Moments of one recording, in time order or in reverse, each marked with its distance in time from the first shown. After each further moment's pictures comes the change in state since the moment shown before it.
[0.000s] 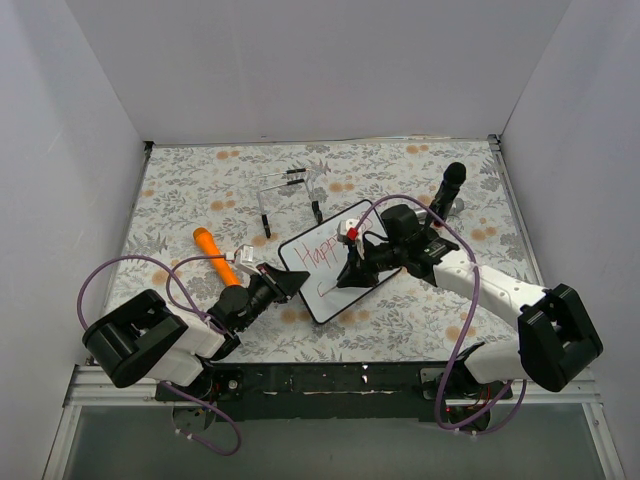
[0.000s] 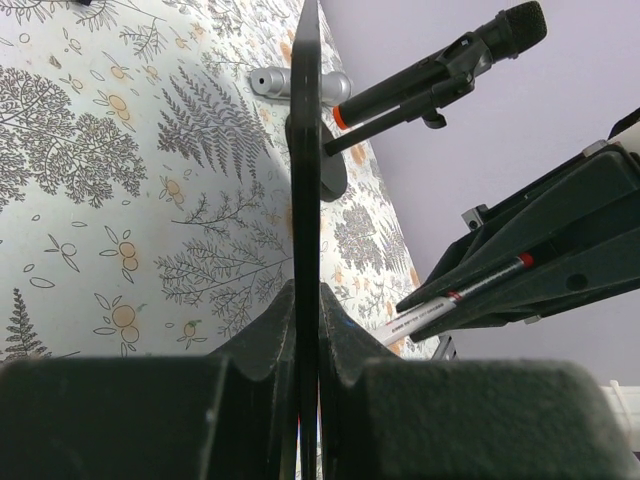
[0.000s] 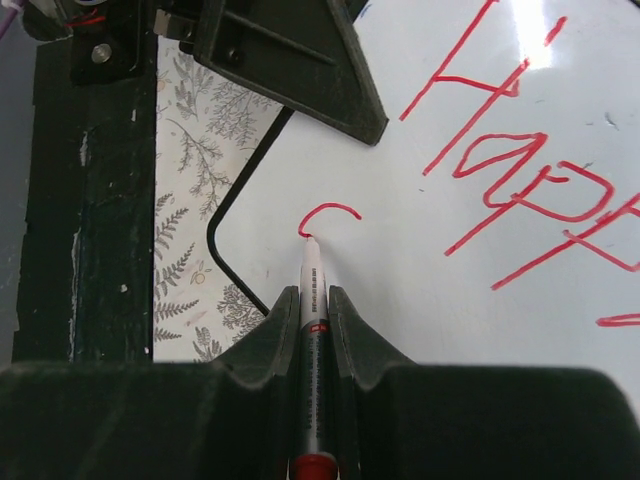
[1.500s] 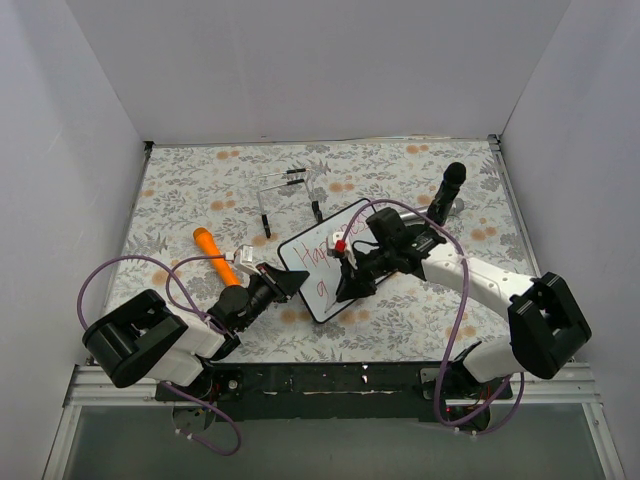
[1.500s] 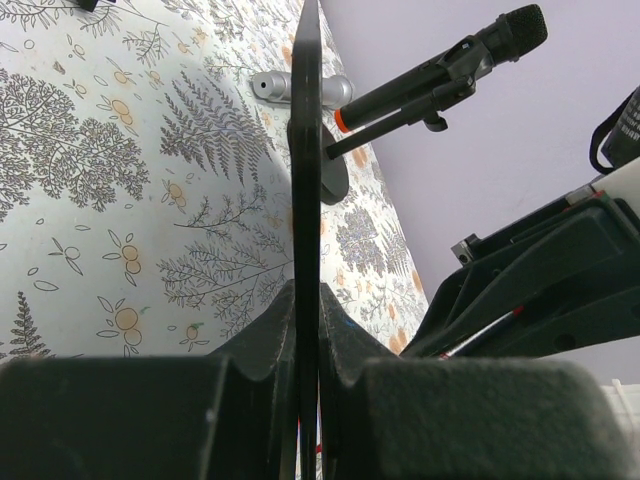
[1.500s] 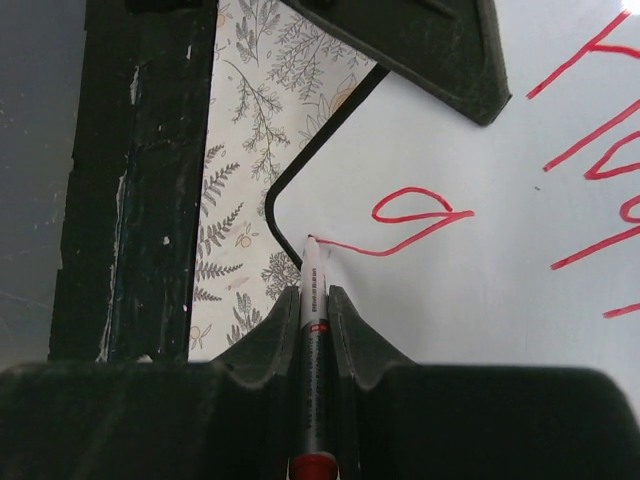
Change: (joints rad) left arm 0.000 0.000 0.000 0.003 -0.011 0.002; right arm 0.058 0.063 0.082 -0.226 -0.026 -0.156
